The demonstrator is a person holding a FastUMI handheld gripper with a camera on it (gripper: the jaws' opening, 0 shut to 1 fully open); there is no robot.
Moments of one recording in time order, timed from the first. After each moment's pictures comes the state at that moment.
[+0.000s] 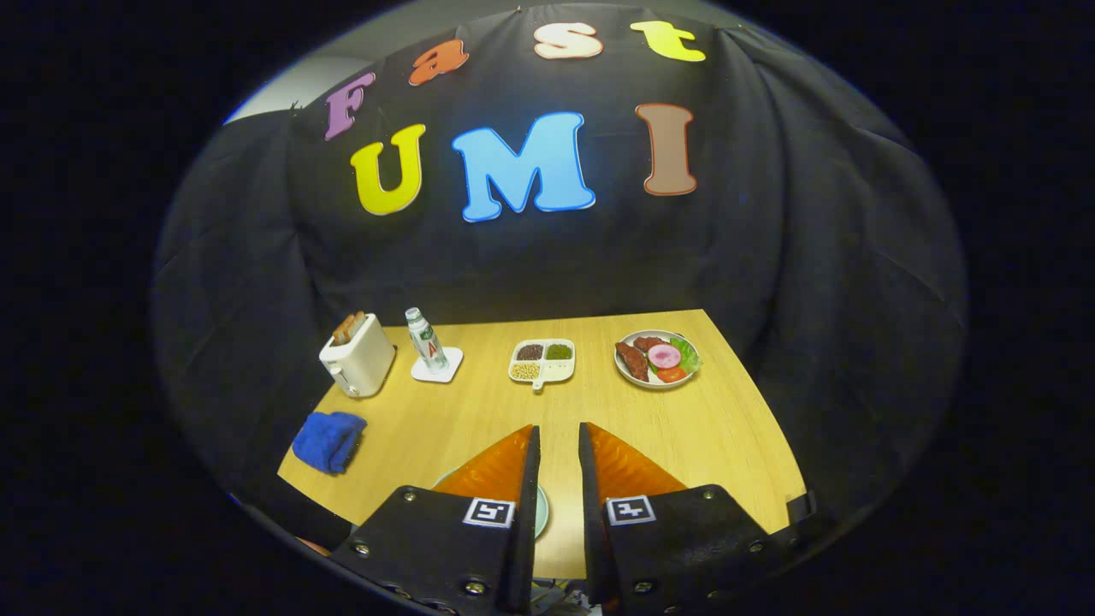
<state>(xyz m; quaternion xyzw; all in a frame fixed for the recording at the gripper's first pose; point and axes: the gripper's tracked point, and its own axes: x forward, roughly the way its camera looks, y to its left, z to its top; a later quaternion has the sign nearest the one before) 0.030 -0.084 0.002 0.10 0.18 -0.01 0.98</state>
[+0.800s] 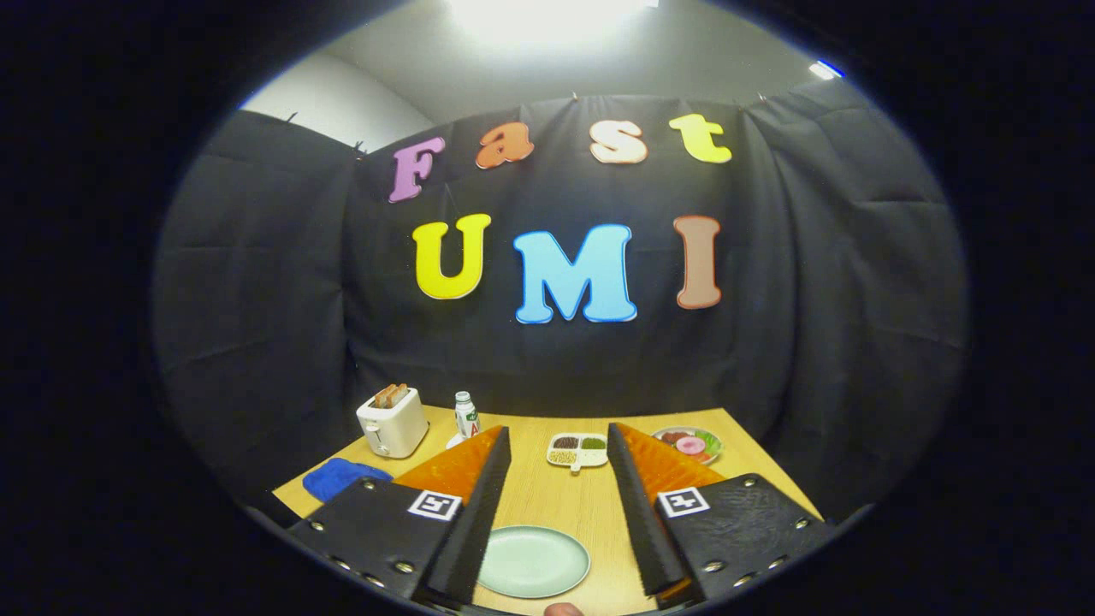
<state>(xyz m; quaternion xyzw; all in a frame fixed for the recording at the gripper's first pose) -0.001 -0.020 0.067 0.01 -0.04 0.00 1.00</state>
